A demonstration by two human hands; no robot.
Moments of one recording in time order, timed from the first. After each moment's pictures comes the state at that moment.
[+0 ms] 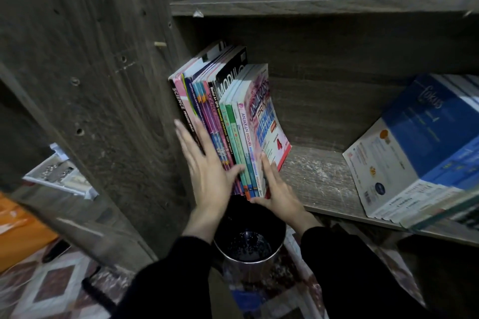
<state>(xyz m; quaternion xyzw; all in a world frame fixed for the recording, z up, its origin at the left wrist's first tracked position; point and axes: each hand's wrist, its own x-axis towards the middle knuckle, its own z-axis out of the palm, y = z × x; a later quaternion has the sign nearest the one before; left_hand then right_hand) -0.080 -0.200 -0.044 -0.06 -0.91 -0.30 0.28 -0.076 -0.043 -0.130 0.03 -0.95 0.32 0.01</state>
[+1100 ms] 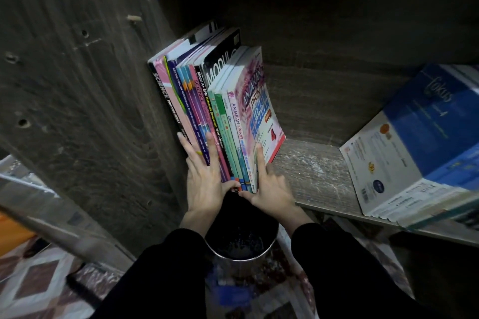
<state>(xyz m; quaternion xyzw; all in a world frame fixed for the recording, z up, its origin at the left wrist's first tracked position) -0.102 -0.201 -0.104 -0.11 -0.95 -0.21 0.21 -0.086 -0.046 -0.129 0.01 -0.98 0.17 0.04</state>
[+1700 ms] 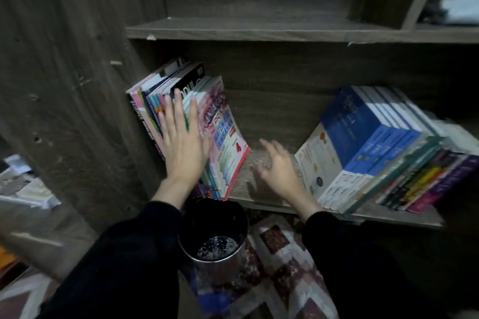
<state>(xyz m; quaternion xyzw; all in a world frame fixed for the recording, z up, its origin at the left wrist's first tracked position) -0.083 -0.167 0.012 -0.16 -0.91 -0.14 0.36 -0.033 0.024 -0.040 -0.06 -0.93 0.32 0.16</state>
